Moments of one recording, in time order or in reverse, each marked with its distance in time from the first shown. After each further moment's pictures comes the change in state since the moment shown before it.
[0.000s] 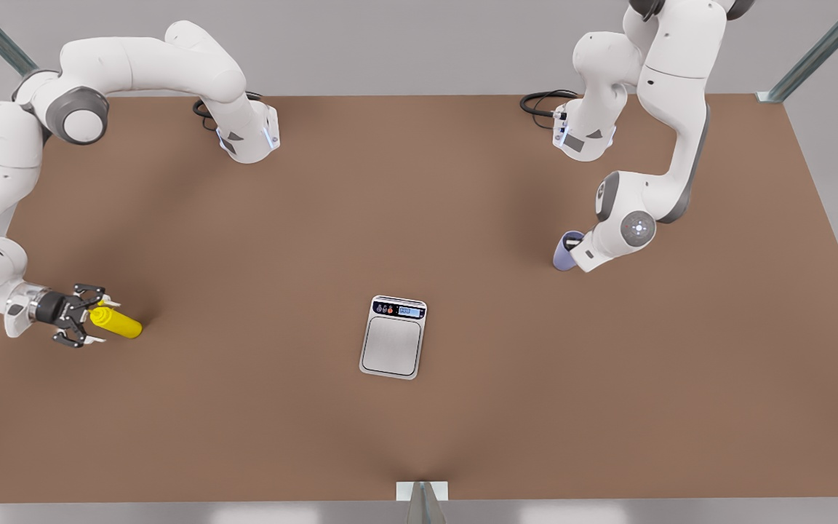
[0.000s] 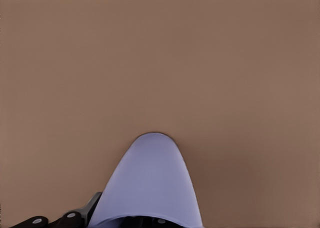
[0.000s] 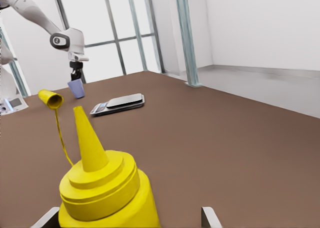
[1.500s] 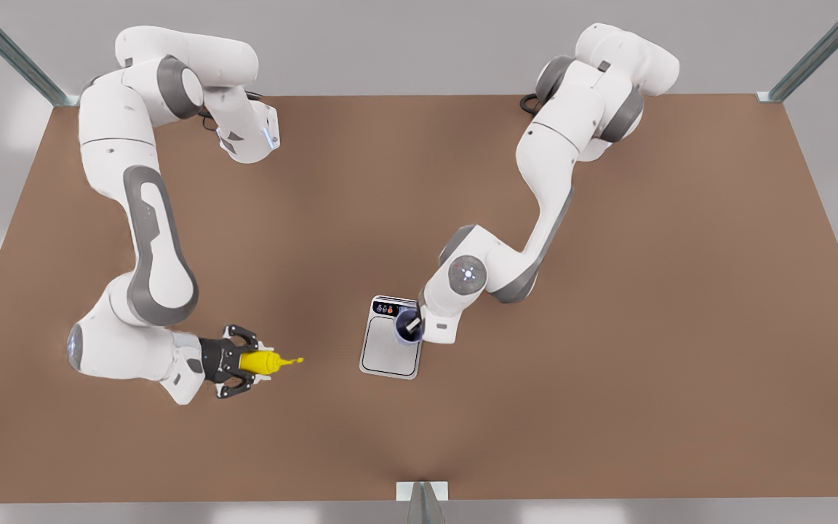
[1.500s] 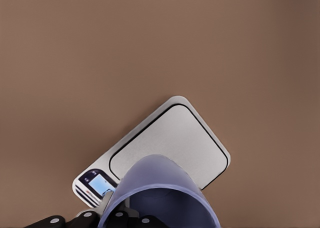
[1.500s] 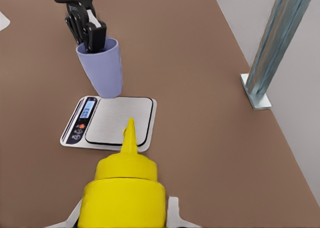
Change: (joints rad) left arm -0.380 0.742 -0.109 1.342 -0.118 -0.184 -1.288; right arm 0.831 -0.287 0.010 0.089 -0.323 0.404 0.628
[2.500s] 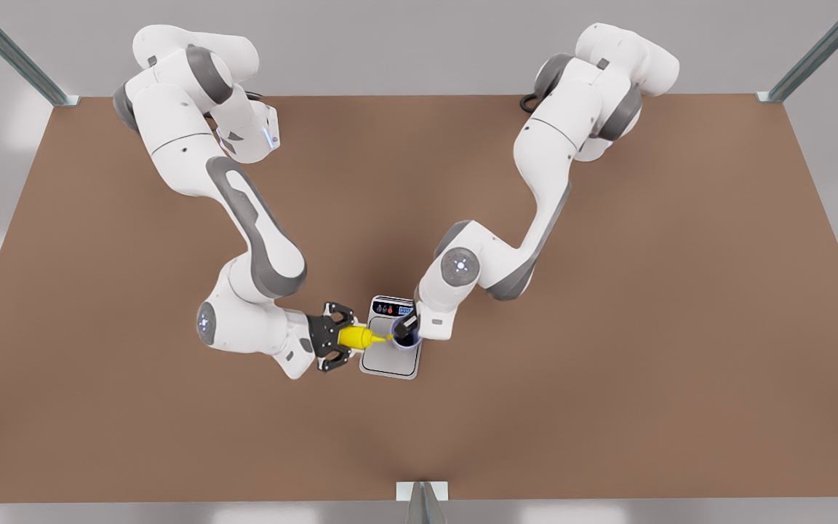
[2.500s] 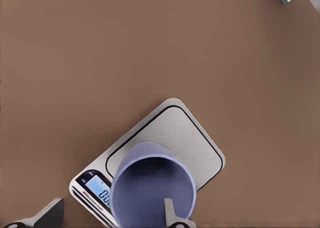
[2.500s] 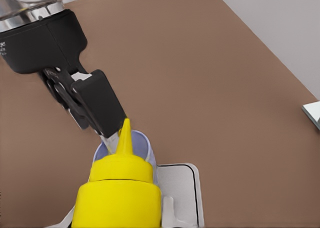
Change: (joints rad) left arm -0.006 -0.030 0.001 0.000 0.049 -0.033 -0.037; right arm 0.158 -0.006 0.083 -0.147 0.078 0.242 0.214
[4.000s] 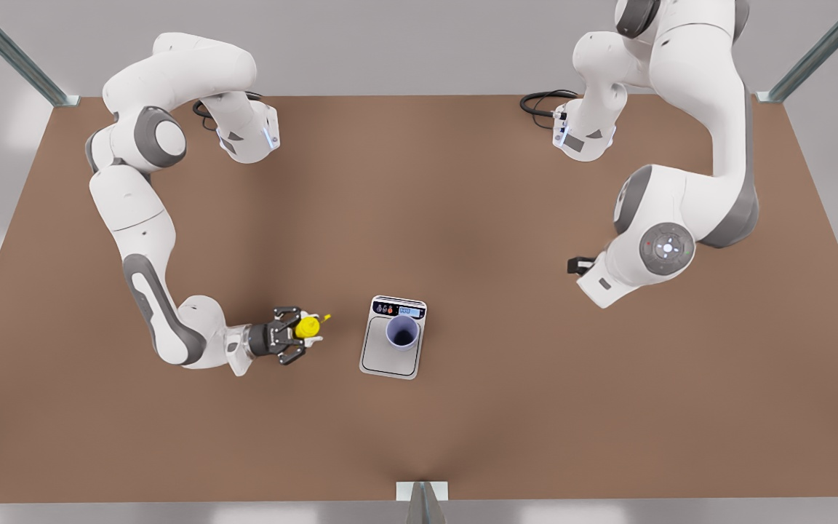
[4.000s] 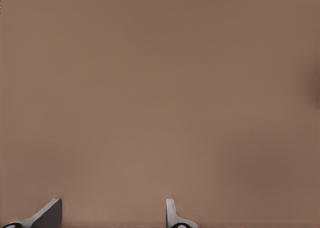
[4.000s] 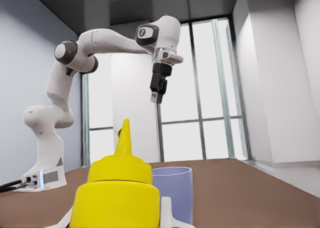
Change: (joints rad) left arm 0.381 -0.540 0.017 -0.358 0.196 -0.612 1.106; right arm -0.429 0.367 0.129 -0.119 0.639 -0.509 -1.065
